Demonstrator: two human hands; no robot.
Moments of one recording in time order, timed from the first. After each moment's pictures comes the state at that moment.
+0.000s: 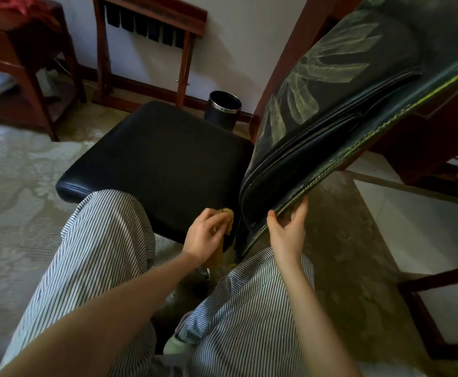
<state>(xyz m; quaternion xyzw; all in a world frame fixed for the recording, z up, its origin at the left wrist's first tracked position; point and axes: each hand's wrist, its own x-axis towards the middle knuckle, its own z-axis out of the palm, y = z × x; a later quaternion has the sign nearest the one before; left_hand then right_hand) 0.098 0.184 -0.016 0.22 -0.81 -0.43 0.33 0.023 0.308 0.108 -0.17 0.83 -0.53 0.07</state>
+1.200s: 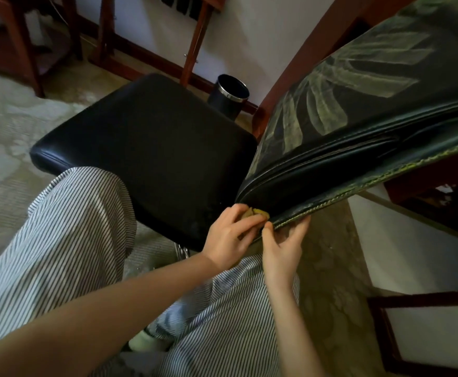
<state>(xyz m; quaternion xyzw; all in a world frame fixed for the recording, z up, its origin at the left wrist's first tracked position) 0.056 0.220 0.020 0.15 -0.80 -0.39 0.43 0.014 0.303 0.098 -0.18 0.84 -0.52 0.05</state>
